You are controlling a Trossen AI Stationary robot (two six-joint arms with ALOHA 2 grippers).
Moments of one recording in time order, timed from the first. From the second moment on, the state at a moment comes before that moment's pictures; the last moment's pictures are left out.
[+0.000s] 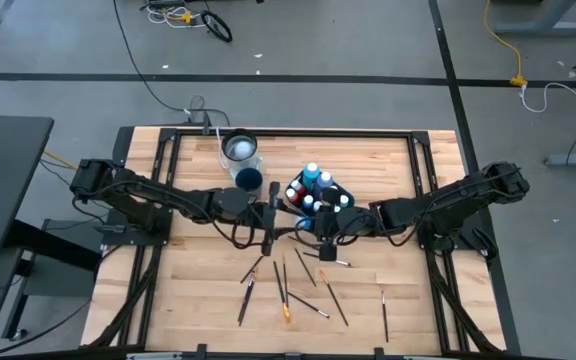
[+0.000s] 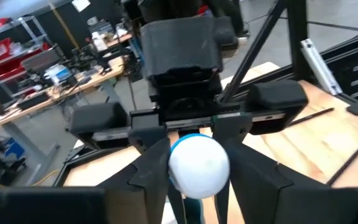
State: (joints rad) left arm -0.14 1.49 0.88 0.49 -0.09 0.34; right arm 0.21 1.45 0.90 0.04 0.37 -0.08
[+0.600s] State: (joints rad) left arm -0.13 1.49 0.88 0.30 -0.31 0.26; right arm 0.22 1.43 0.90 -0.20 0.43 -0.07
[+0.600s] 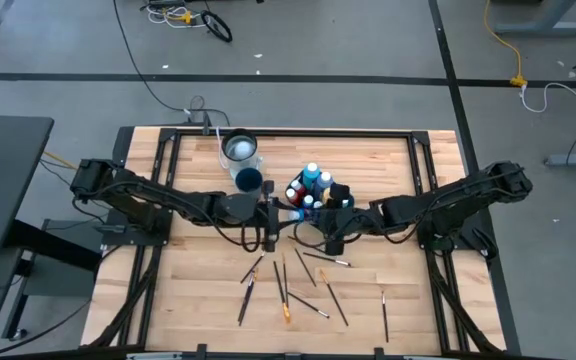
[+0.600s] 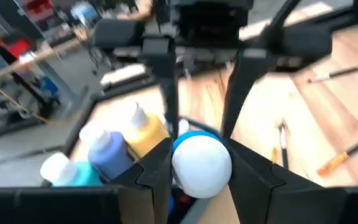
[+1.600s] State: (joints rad) left arm 0.04 1.69 0.99 0.13 -0.20 0.17; right arm 0.22 1.43 0.90 -0.22 0.37 -0.06
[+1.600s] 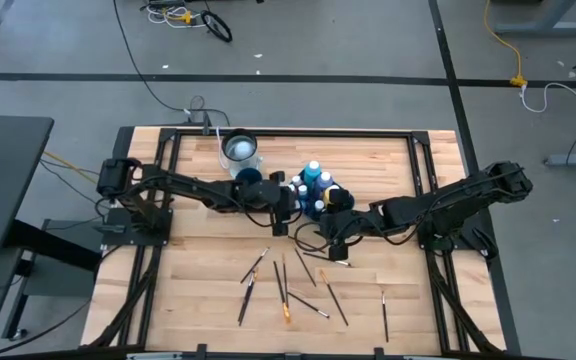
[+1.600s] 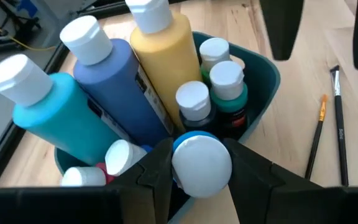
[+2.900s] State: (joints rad) left arm 0.10 1.72 0.99 0.18 -0.07 0.27; right arm 0.22 1.43 0.90 -0.19 0.37 -0.07
